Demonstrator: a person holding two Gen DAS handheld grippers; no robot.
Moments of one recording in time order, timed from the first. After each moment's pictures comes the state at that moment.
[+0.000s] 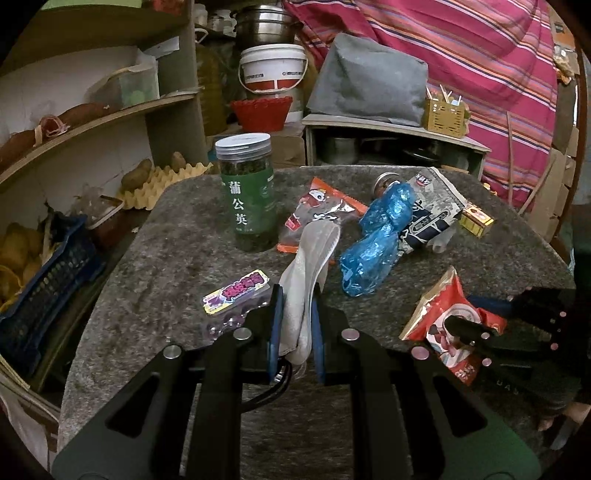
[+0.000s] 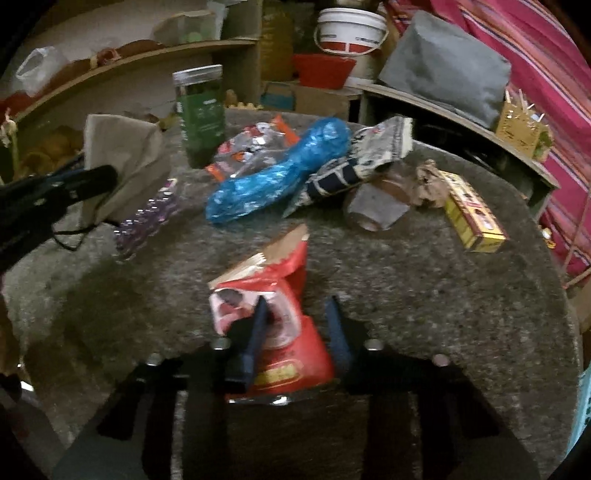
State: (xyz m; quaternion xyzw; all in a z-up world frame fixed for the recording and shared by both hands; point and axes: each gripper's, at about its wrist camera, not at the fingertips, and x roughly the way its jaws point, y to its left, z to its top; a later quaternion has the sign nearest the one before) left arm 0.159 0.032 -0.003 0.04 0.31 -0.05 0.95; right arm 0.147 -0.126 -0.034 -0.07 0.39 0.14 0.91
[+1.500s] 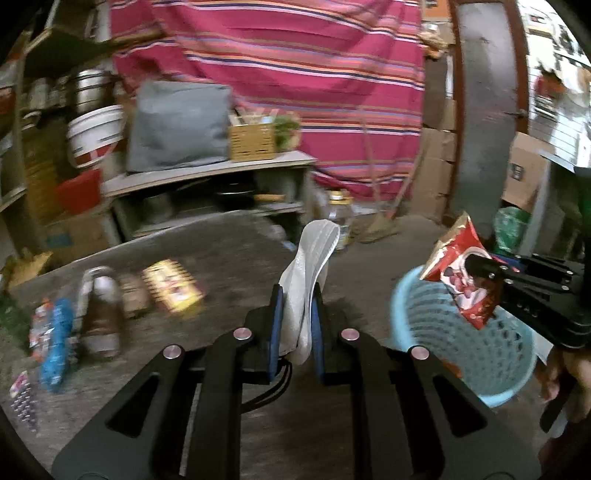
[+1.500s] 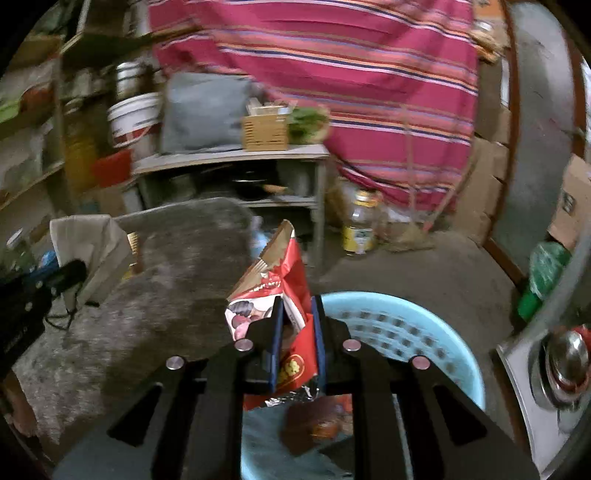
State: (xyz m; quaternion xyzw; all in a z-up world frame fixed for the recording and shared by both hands) left arm 0.112 -0.314 0.040 0.09 0.25 -0.29 0.92; right arm 0.038 -0.489 0.042 0.07 0.29 -0.17 0.94
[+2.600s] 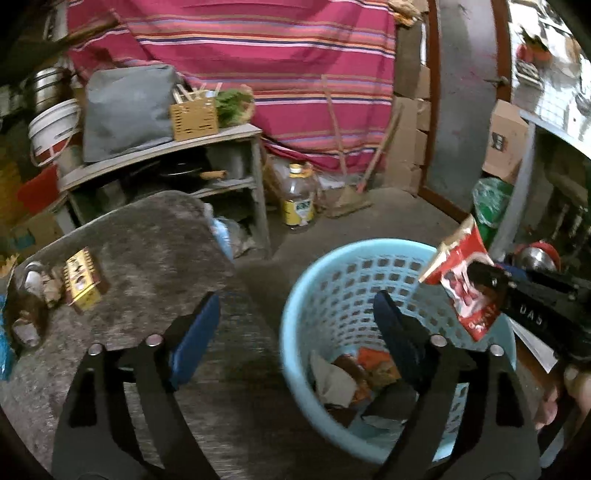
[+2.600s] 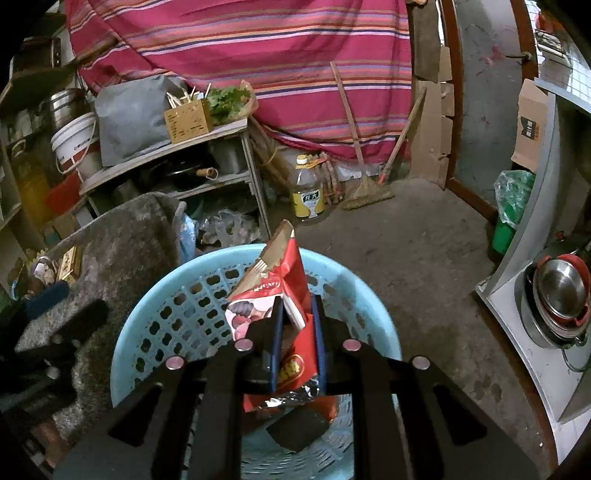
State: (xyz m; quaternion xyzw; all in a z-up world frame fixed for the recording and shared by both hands) left arm 0.088 -0.416 0.004 0.11 0.29 -0.31 0.90; right arm -0.004 -0.580 -0.004 0.15 0.32 -0.22 0.91
